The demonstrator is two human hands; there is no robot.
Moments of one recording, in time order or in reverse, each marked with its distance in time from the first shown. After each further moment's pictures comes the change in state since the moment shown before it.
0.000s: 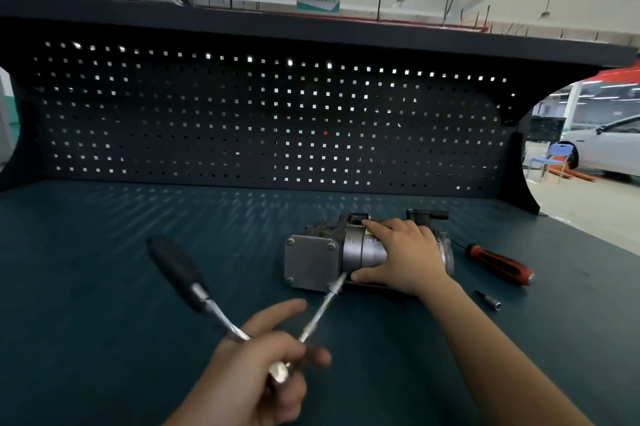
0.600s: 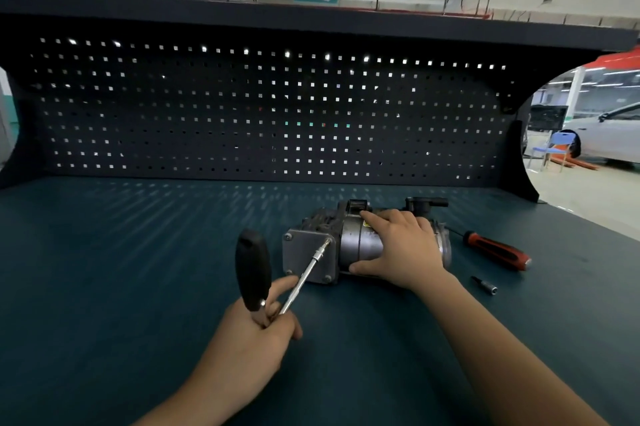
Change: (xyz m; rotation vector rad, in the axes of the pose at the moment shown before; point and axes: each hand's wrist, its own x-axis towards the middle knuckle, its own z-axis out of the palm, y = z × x) left_hand 0.026 -0.014 -0.018 0.680 0.114 0.328; right_hand -0.008 -0.003 0.004 -0.004 0.048 0.004
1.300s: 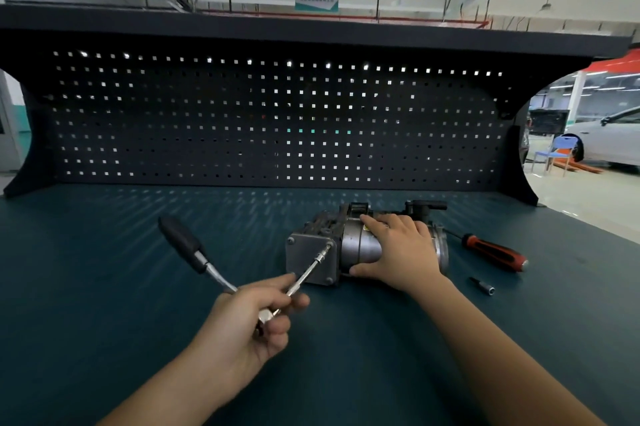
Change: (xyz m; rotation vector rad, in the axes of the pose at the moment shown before) left_hand 0.006 0.025 -0.004 -0.717 -0.004 -0.443; right_hand -0.004 -0.003 0.002 -0.009 0.022 0.009
